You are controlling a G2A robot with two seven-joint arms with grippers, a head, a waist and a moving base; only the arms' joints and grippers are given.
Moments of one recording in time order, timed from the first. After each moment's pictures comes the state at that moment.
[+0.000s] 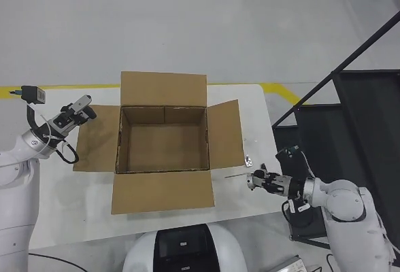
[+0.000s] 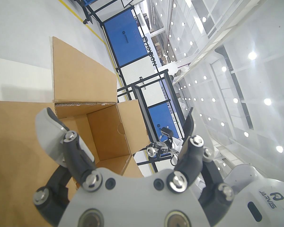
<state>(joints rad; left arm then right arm) 1.14 -1.09 -1.61 -1.41 -0.21 -0.38 -0.92 -1.73 -1.22 1.82 -1.83 -0.42 -0.53 1.18</state>
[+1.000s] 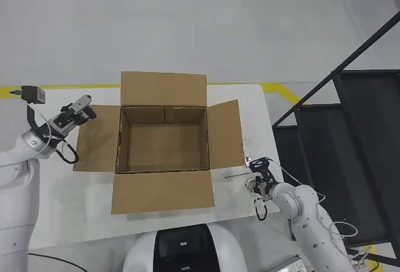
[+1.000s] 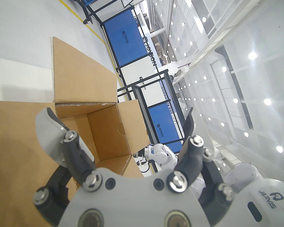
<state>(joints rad) 1.14 -1.09 -1.61 -1.41 -0.21 -0.38 -0.92 -1.62 -1.22 1.49 -1.57 -1.21 -0.19 0.79</state>
